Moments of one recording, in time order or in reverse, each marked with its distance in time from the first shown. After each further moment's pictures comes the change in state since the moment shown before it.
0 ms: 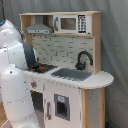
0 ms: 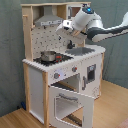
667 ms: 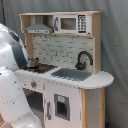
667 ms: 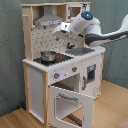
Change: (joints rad) arm -0.138 -0.136 0.103 0.014 0.000 0.066 0.004
